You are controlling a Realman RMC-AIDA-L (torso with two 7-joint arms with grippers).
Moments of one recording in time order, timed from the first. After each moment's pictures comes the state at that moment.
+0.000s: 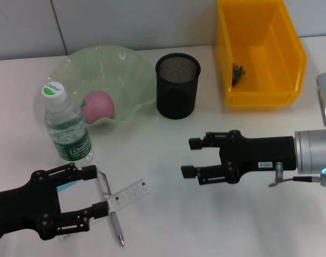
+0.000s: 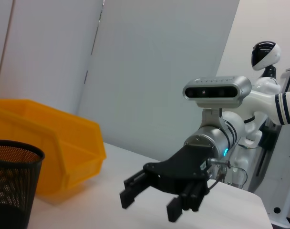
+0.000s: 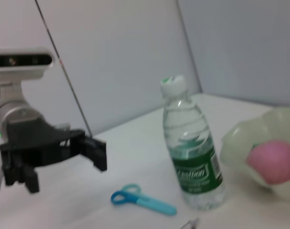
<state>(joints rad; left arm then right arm) -0.27 -2.05 0.95 0.71 1.71 1.79 -1.28 0.43 2.04 -1.16 -0.67 -1.66 -1.44 1.40</state>
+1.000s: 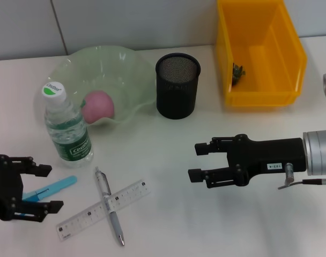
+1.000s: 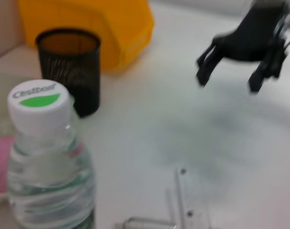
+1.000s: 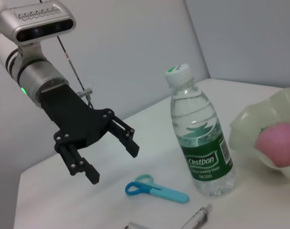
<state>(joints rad) -0.33 -2.06 0.92 1.31 2.21 1.79 -1.65 0.43 2.03 -1.12 -0.69 -1.71 -1.51 1.49</state>
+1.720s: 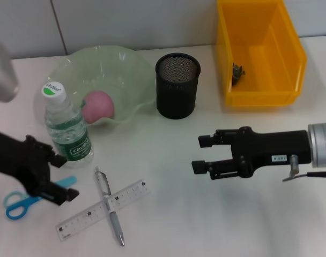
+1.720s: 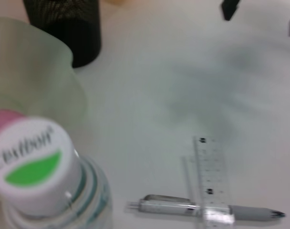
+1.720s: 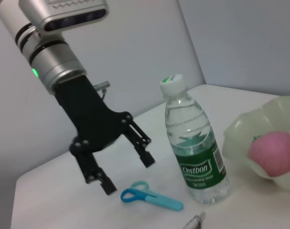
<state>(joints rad) -0.55 -2.07 1.15 1.41 2.48 1.80 -2.02 0.43 2.02 -1.10 -0.72 -1.71 -1.52 1.52</state>
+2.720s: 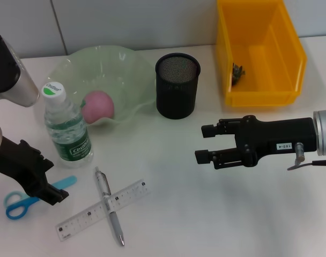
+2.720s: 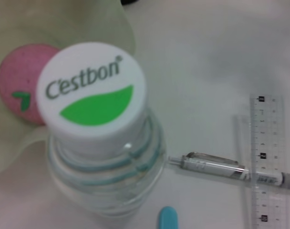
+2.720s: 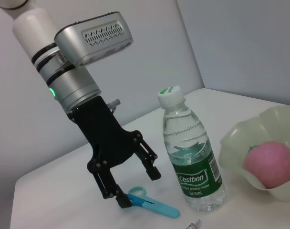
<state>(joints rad) -0.56 -2.07 1.26 1.35 2.61 1.70 -2.15 0.44 2.01 -1.08 -0.78 -1.73 -1.54 1.58</state>
